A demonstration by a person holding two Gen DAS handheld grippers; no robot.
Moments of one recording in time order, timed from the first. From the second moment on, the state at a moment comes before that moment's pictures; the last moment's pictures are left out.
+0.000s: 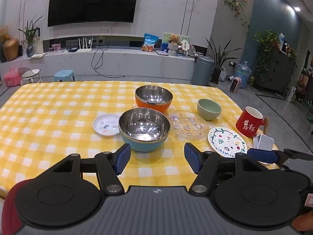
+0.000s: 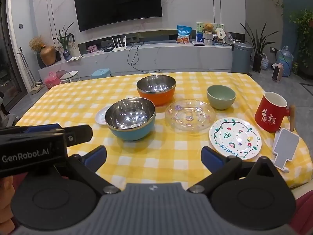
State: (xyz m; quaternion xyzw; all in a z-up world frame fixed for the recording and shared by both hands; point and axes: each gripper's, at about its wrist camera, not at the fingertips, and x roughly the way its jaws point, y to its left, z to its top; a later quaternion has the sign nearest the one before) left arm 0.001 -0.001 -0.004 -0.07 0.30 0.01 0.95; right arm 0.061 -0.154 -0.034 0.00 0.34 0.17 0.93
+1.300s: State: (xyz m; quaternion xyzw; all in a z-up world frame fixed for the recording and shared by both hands) left arm 0.000 0.001 -0.001 -0.06 0.30 0.01 0.95; right arm 0.059 -0.158 -0.030 0.01 0.34 0.17 0.93
